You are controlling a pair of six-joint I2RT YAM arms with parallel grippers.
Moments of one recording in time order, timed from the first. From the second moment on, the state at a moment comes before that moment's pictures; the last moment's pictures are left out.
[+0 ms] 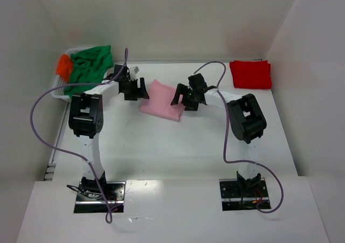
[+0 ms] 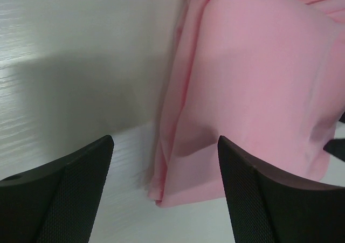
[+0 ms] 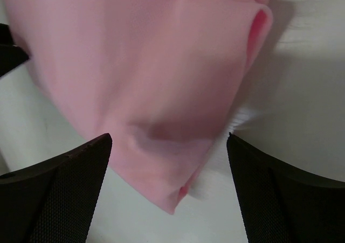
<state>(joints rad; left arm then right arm) -0.10 2.11 1.52 -0.36 0.41 -0.22 0.43 2.02 1.36 -0.21 -0.25 0.66</state>
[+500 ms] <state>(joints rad) -0.11 2.11 1.50 -0.33 0.43 -0.25 0.44 2.15 1.53 -0.24 -0.09 0.73</state>
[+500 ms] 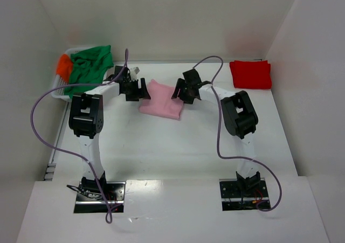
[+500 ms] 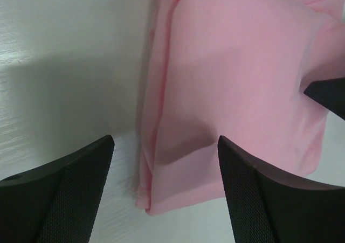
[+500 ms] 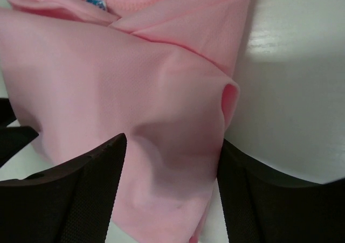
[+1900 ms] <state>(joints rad) -0.05 1.89 1.45 -0.37 0.57 -0.27 0.09 2.36 2.32 -0.64 0.03 0.23</state>
